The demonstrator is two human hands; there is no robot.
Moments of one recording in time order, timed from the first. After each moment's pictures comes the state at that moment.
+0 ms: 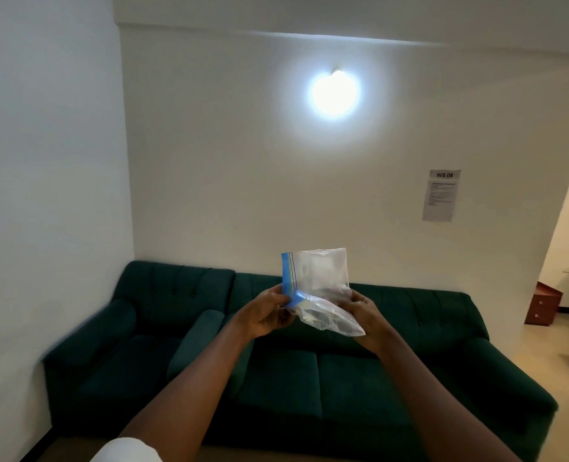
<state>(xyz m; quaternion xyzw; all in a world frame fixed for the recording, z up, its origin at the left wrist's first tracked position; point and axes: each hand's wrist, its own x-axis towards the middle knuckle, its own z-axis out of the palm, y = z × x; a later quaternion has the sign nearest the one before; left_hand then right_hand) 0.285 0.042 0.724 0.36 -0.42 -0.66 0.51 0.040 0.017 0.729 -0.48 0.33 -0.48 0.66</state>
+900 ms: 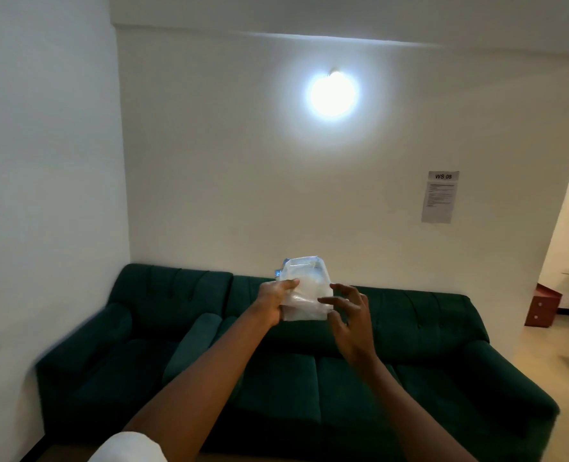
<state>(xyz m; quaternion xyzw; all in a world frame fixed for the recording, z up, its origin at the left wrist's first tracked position) 0.252 0.010 0.746 0.47 -0.34 -0.56 0.59 0.064 0.018 0.694 -0.73 0.37 -0.57 0.08</state>
